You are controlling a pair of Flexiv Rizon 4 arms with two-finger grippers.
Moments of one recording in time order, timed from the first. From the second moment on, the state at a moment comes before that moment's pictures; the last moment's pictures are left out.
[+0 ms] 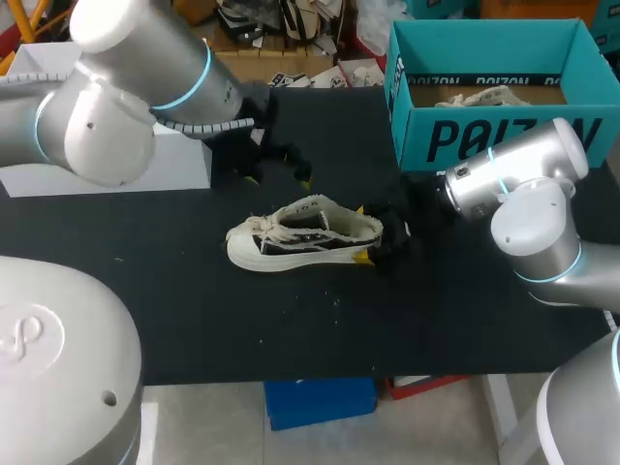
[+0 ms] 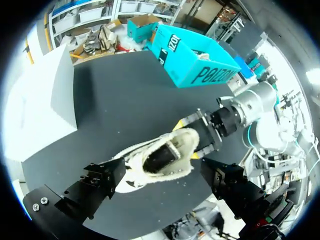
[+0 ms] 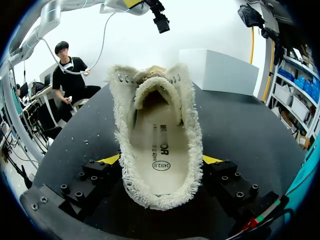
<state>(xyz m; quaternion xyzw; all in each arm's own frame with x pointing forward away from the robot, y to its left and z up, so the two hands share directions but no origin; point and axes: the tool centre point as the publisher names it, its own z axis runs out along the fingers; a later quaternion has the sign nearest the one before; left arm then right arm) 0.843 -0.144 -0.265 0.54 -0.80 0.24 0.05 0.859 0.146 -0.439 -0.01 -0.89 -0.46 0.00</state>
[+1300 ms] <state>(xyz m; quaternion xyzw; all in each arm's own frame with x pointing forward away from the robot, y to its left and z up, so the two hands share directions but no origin) 0.845 -0.186 -0.307 0.66 -0.74 -0.08 -0.04 0.859 0.146 -0.439 -0.01 -0.89 -0.46 0.00</state>
